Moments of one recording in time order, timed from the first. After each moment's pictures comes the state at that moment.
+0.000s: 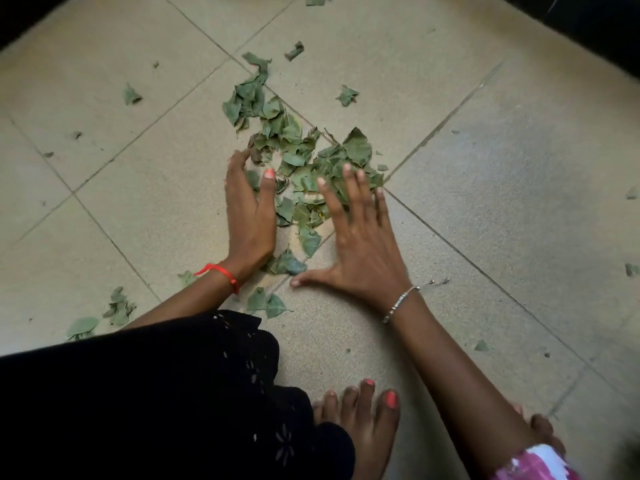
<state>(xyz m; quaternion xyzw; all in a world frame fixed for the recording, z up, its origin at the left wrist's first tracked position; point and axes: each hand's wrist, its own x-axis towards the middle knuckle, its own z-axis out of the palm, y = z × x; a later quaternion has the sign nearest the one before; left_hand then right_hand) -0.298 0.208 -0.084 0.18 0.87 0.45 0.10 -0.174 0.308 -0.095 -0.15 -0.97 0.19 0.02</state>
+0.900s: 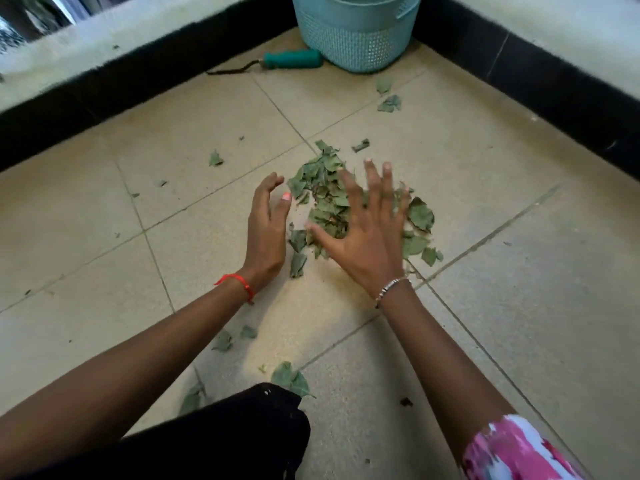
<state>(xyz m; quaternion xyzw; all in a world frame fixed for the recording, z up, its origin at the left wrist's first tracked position) -0.376 0.214 -0.074 0.15 0.81 0.57 0.05 -0.306 0.341 -0.083 -0.18 -0.95 0.14 0.19</state>
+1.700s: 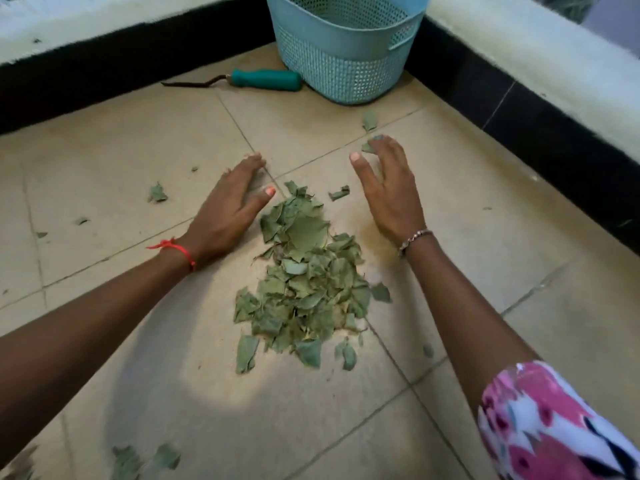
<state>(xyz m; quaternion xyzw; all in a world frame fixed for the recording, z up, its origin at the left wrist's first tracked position) -0.505 0.249 -0.091 0.33 0.89 0.31 0.06 -0.417 0.470 -0.086 -0.19 -0.87 0.41 0.19</state>
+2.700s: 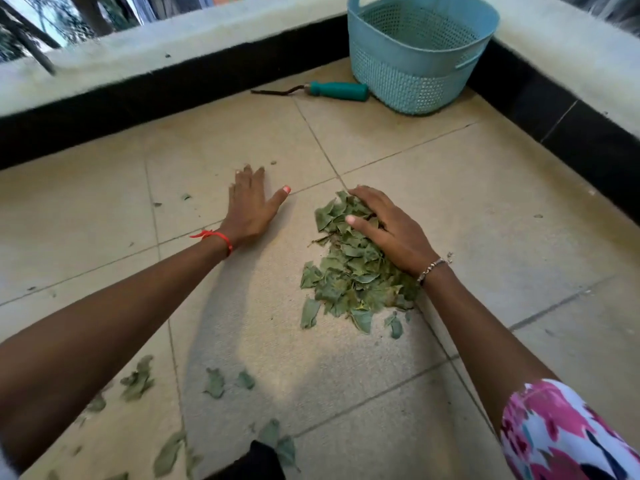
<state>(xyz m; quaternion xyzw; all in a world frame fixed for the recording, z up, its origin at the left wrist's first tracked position) -0.500 0.187 -0.084 0.13 0.96 0.23 0.09 -0.384 0.405 -0.077 0.00 -0.92 0.39 0.01</state>
